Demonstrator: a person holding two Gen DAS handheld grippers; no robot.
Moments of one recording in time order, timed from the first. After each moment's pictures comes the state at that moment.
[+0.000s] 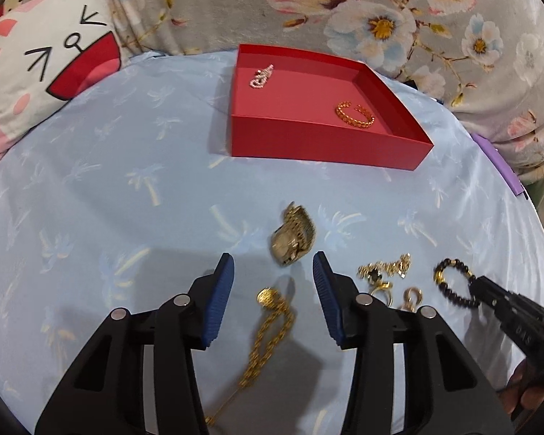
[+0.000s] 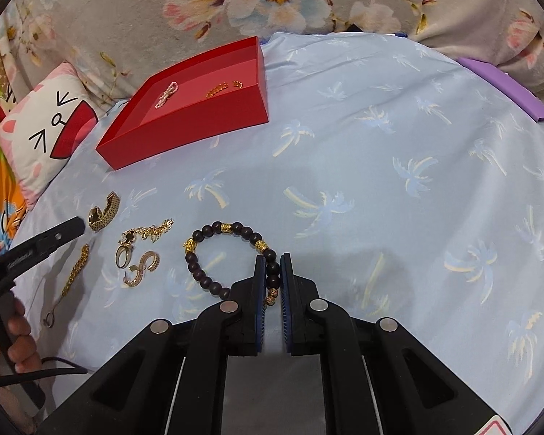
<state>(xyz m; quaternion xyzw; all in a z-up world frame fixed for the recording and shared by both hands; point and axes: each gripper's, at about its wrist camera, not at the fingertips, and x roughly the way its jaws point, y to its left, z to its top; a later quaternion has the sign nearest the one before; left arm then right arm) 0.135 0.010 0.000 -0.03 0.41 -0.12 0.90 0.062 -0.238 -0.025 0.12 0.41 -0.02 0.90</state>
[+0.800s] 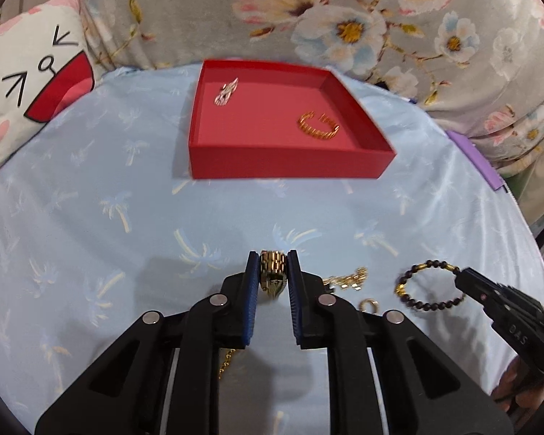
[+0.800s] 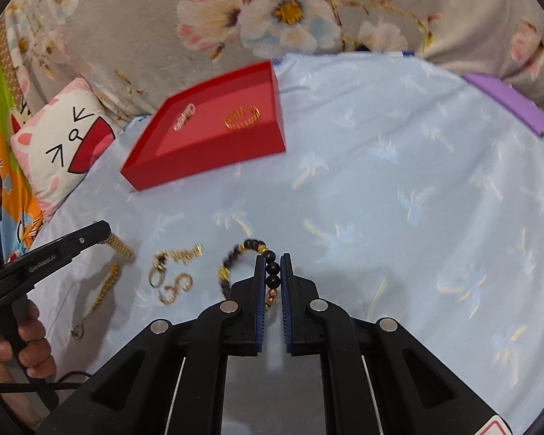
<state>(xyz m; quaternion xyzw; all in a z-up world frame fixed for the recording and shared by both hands) 0.127 -0.007 0.036 -0.02 0.40 -0.17 0.90 0.059 -0.234 0.015 0.12 0.38 0.00 0.92</state>
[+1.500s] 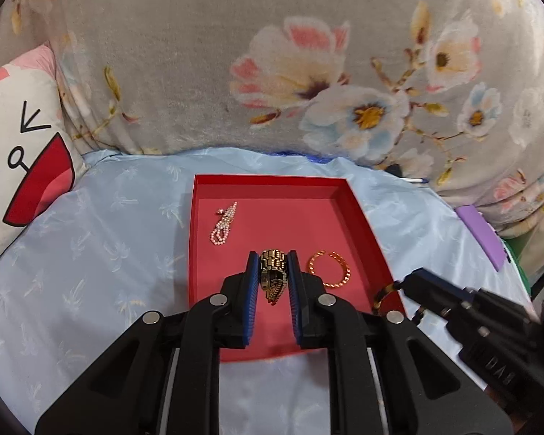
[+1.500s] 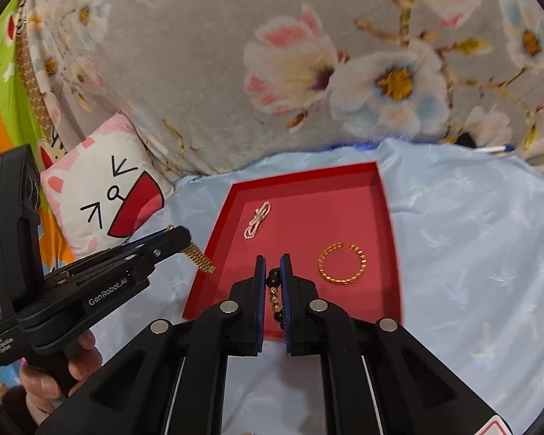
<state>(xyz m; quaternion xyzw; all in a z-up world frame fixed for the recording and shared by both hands) 0.279 -0.018 0.113 -0.04 0.35 -0.16 0.92 0.242 -0.177 0.103 0.12 0.34 0.11 0.93</state>
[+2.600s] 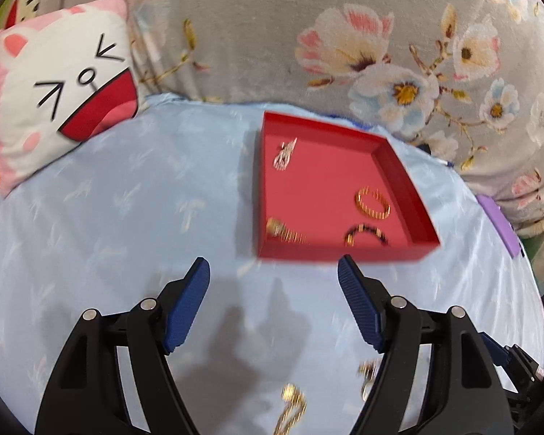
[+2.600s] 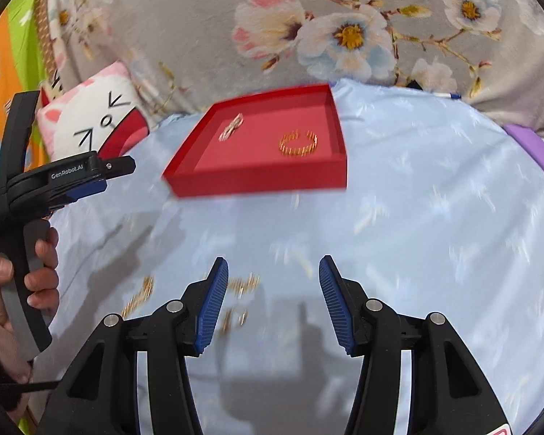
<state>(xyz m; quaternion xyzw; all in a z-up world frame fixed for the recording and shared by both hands) 0.176 0.046 0.063 -0.07 0.37 -0.10 0.92 0.069 -0.187 0.032 0.07 0.37 0.06 0.93</state>
